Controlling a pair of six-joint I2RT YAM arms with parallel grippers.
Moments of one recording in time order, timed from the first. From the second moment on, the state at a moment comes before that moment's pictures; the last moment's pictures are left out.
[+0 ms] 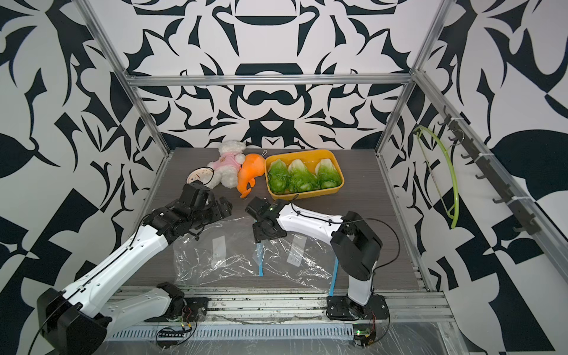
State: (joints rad) left arm -0.54 1.10 0.95 -0.71 -0.10 -0.77; right arm 0.93 1.81 1.32 -0.81 0.05 0.71
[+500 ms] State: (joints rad) left arm -0.54 1.12 0.93 -0.72 -0.06 -0.80; right arm 0.84 1.70 1.14 -0.84 0.23 0.56
